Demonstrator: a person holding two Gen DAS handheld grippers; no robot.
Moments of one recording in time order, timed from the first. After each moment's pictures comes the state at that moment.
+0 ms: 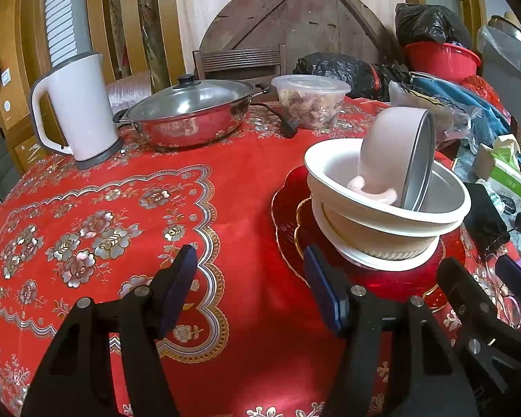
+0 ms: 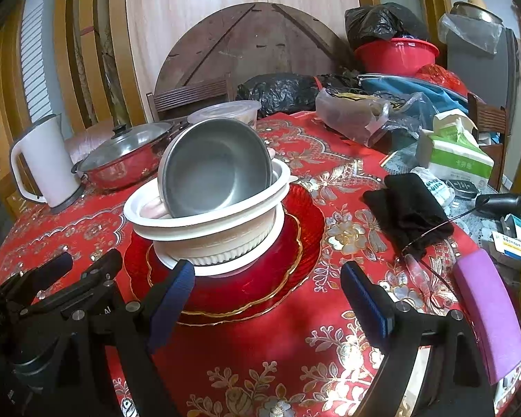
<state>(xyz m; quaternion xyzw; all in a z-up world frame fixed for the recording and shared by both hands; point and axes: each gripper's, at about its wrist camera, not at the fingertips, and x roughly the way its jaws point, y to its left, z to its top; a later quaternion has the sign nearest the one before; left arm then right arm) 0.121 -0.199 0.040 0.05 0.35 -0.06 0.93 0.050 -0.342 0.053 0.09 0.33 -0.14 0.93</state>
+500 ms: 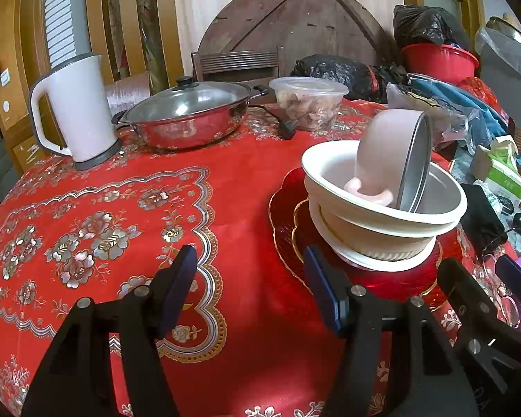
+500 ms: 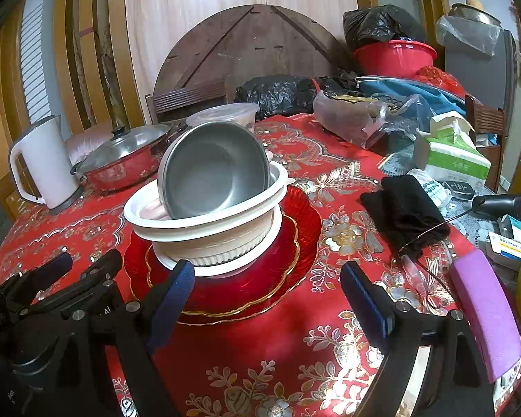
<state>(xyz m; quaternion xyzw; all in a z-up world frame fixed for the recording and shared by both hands) 0.119 -0.200 0.041 0.05 0.35 -0.07 0.93 0.048 -0.341 0.054 0.08 0.32 -0.14 0.93</state>
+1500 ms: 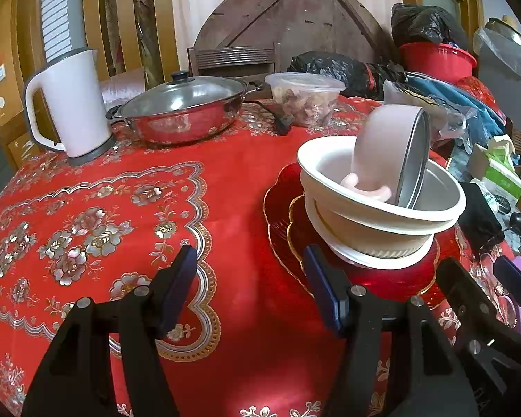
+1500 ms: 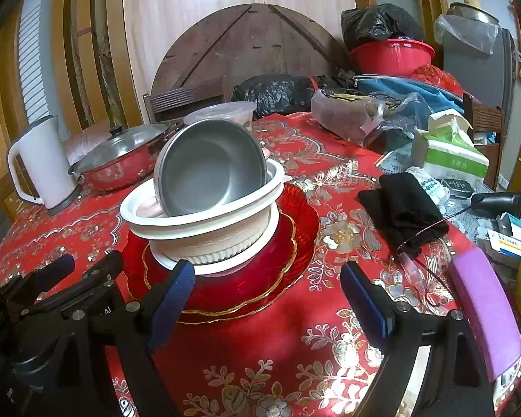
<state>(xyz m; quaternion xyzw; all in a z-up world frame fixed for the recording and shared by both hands) 0.122 -0.200 0.039 0.04 0.35 -0.08 0.93 0.046 -0.342 0.054 0.08 0.32 -0.14 0.93</state>
